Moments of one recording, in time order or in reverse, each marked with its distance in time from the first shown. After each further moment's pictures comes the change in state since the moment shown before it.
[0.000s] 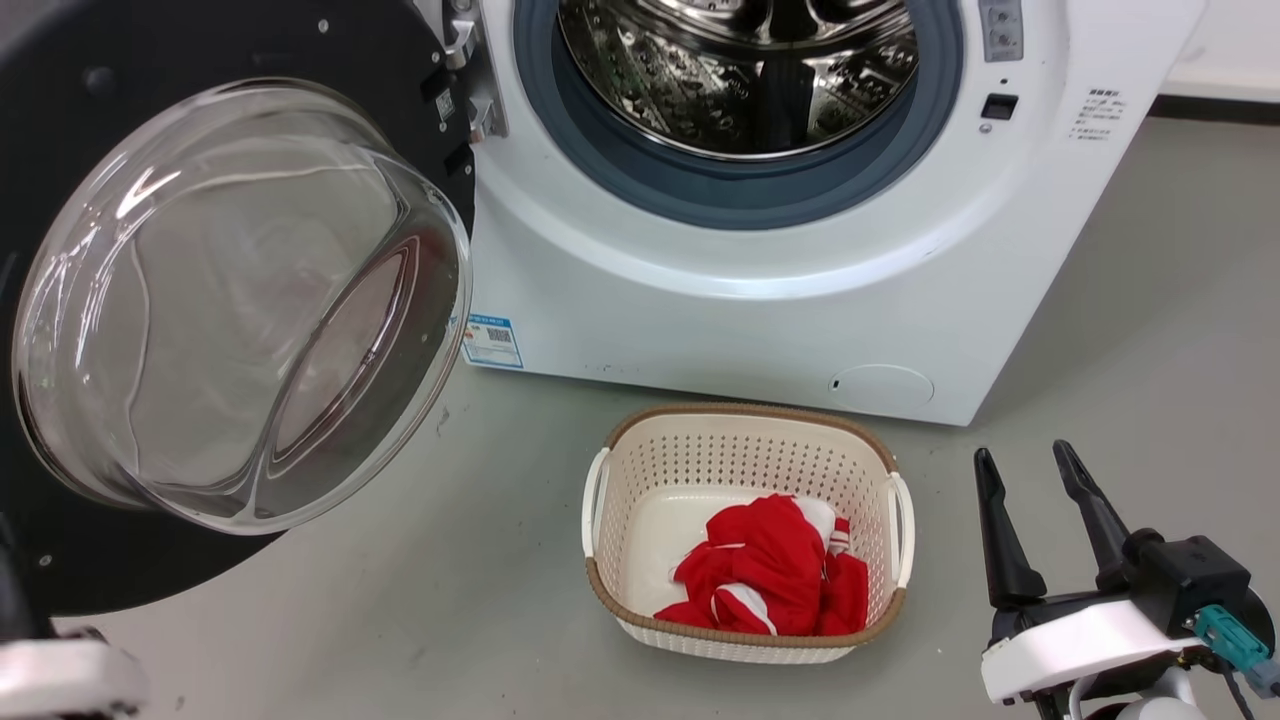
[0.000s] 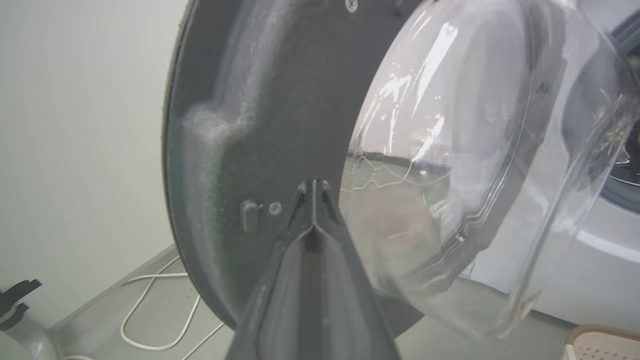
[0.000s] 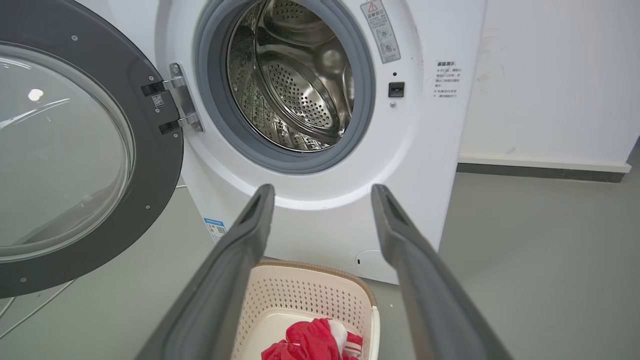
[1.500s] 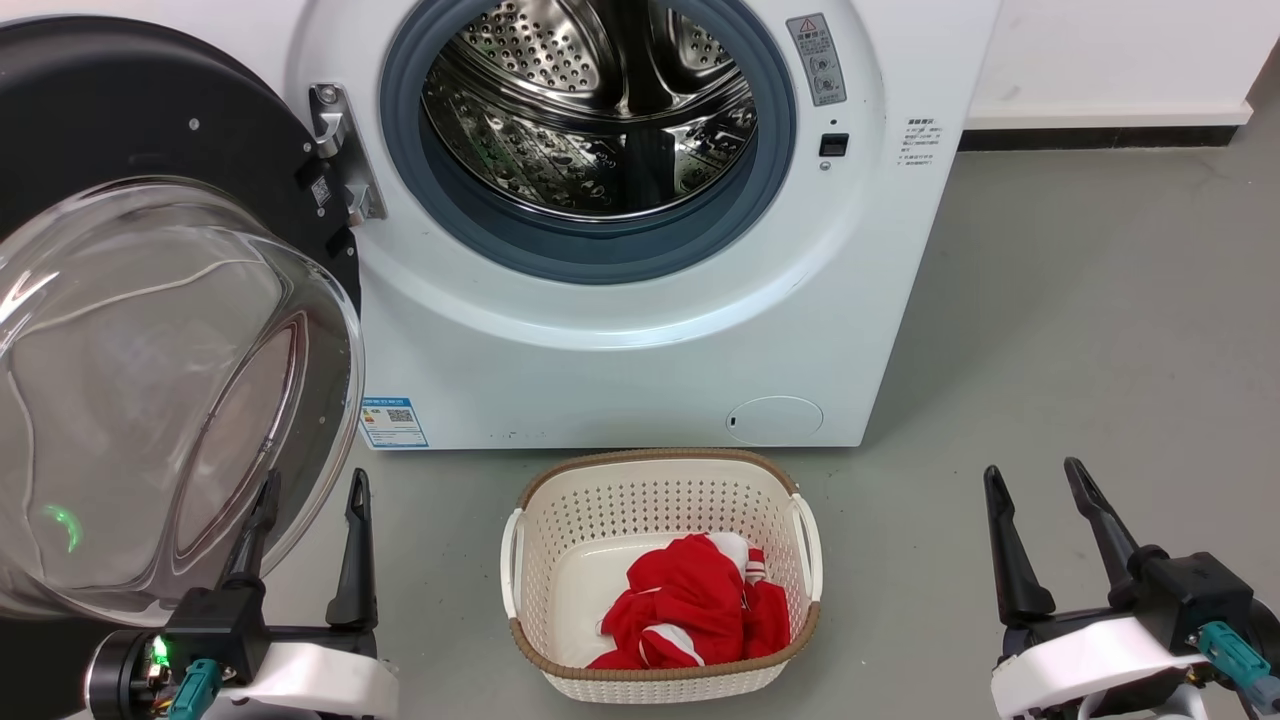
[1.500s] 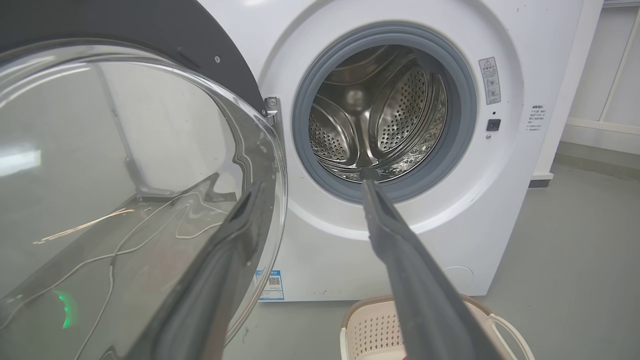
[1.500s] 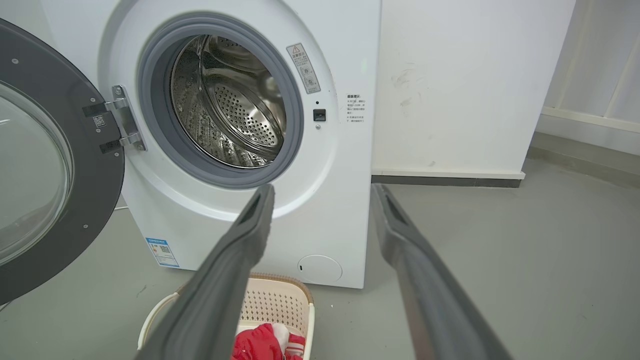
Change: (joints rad) left arm 0.059 -0.187 -0.289 -0.160 0.134 -0.098 0.000; right arm 0.031 0.000 -0.024 -0.010 -0.046 0.000 0.003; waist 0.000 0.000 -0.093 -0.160
